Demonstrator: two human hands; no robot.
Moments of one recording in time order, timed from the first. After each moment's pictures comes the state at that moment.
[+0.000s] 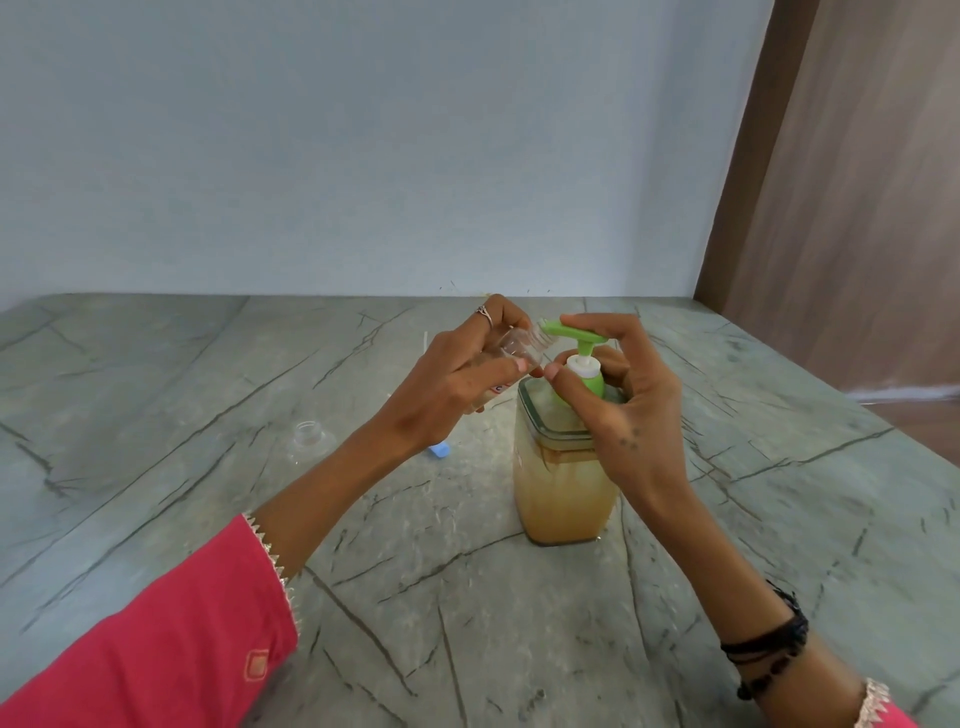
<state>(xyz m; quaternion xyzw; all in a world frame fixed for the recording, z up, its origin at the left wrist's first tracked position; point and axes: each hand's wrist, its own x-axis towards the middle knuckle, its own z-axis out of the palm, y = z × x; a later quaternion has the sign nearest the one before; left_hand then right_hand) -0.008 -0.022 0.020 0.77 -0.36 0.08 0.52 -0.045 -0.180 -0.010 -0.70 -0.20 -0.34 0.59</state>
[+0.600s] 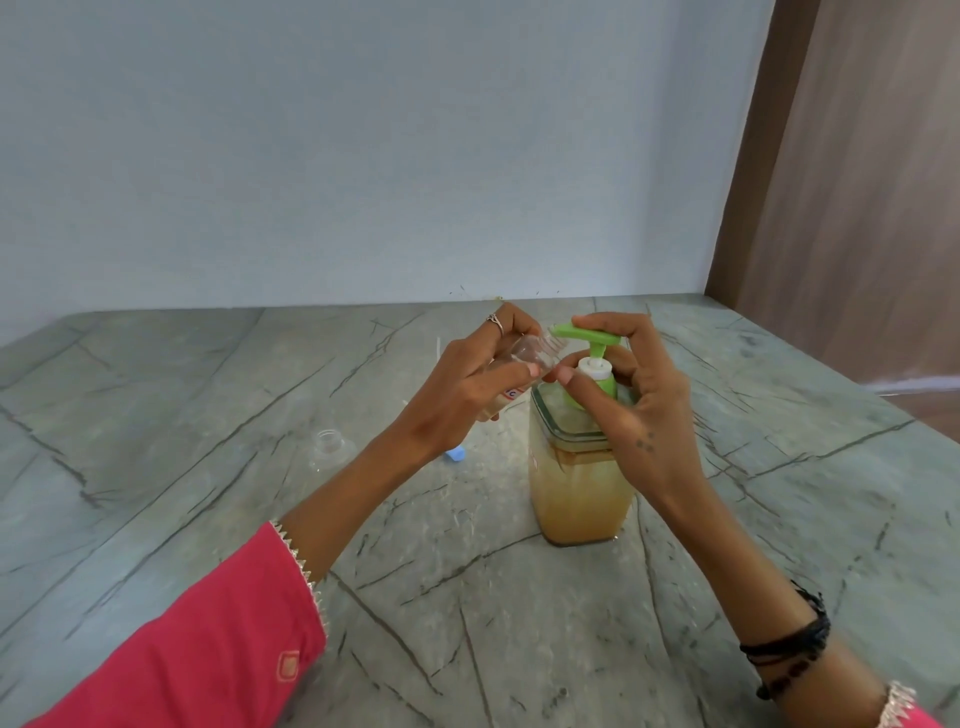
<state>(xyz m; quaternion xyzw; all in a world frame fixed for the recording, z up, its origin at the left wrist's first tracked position) -0.009 -0.023 0.020 0.76 -0.35 0.06 0.54 -0.047 -0.181 -0.009 -0.71 -0.20 -0.32 0.59</state>
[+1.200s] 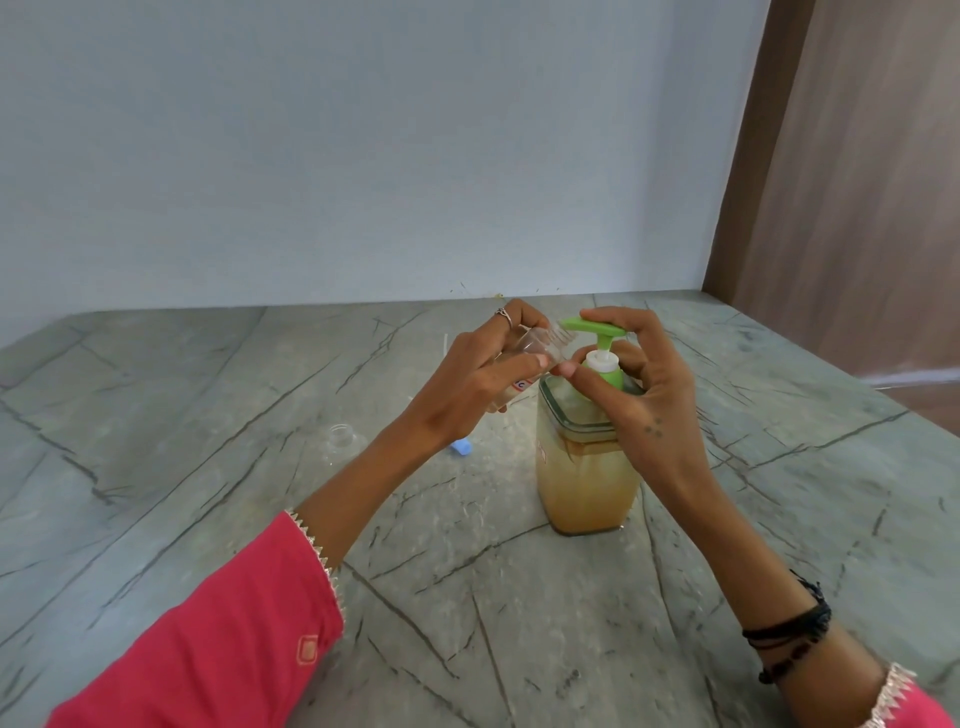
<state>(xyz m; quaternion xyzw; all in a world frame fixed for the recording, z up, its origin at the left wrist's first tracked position) -0.009 -0.020 0.024 0.77 -0.35 0.06 0.54 -0.047 -0.178 -0.009 -0.70 -0.19 -0.33 0.60</state>
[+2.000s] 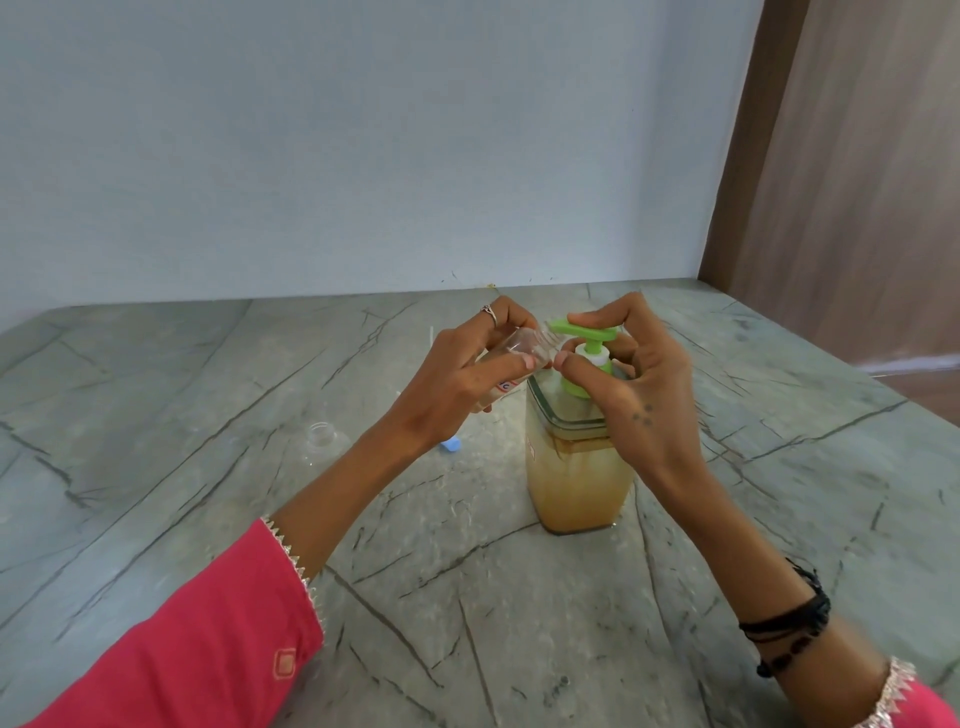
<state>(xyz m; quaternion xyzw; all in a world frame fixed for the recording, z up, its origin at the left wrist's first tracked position) -0.005 -0.020 0.017 0.77 -0.35 0.07 0.53 -0.047 -0.177 -0.002 -0.71 -0.16 -0.33 0.60</state>
